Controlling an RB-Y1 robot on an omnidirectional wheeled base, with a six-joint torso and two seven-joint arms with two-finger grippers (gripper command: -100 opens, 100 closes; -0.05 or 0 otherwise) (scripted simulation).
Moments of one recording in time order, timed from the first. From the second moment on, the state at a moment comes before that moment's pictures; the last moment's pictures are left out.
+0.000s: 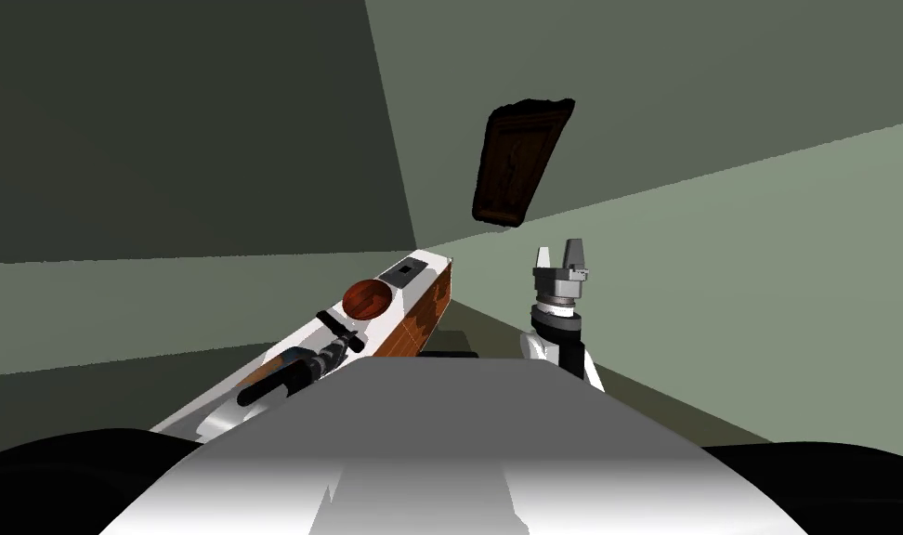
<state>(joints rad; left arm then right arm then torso) 0.77 0.98 -0.11 -1.81 0.48 0.20 0.14 0.47 -0.04 -0.01 -2.36 0.10 -0.56 -0.01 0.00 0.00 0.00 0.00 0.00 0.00</state>
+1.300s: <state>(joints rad) 0.77 1.19 -0.21 -1.61 0.54 0.47 0.14 0.47 -0.04 -0.01 -2.36 0.10 -0.56 -0.01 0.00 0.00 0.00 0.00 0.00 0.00</state>
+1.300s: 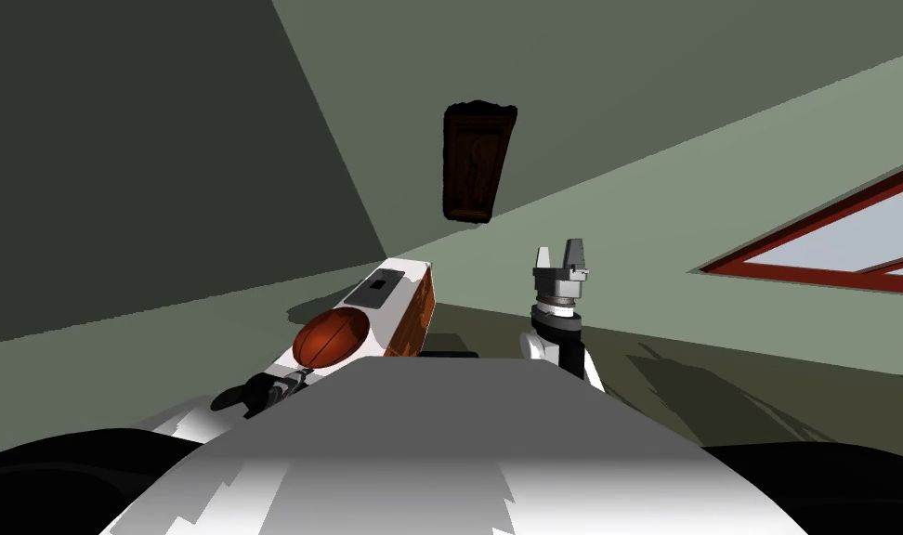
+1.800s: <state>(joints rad) 0.81 1.17 -0.21 -1.54 0.64 0.40 0.05 0.47 -0.04 -0.01 -2.36 0.10 -0.56 -0.01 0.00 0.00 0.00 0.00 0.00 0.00</state>
